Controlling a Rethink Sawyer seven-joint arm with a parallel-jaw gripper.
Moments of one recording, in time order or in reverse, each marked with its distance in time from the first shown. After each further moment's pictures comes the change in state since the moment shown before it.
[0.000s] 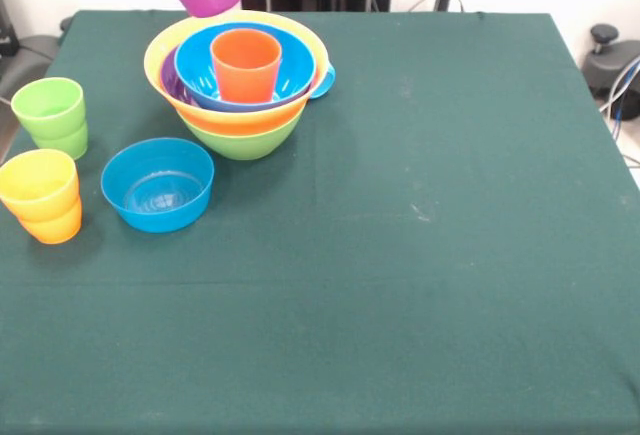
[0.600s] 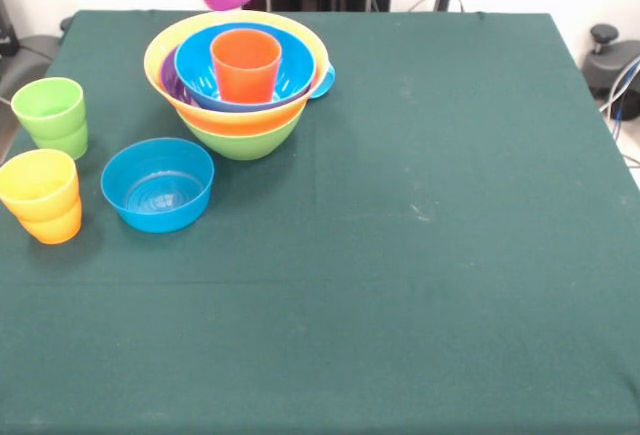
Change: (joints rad) arm 0.000 -0.016 0.001 0.078 -0.015 -0.017 0.000
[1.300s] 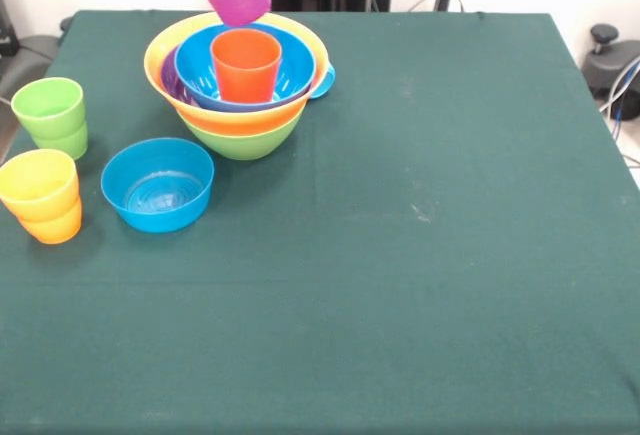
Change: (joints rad) arm -0.024 -0.001 -0.004 0.137 -0.076 -0.171 0.000
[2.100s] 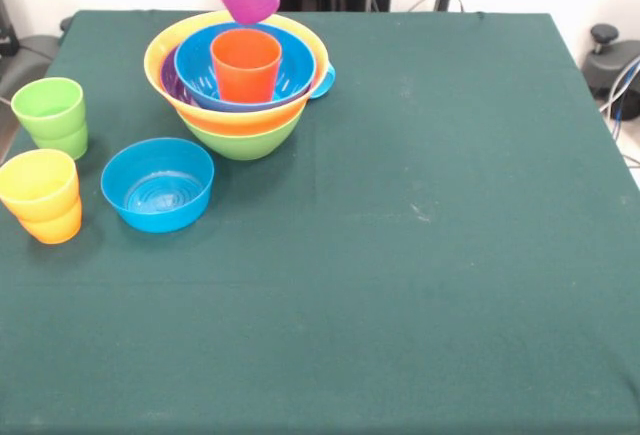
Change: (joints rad) arm -0.001 0.000 -0.023 0.083 -0.049 -0.043 0.000
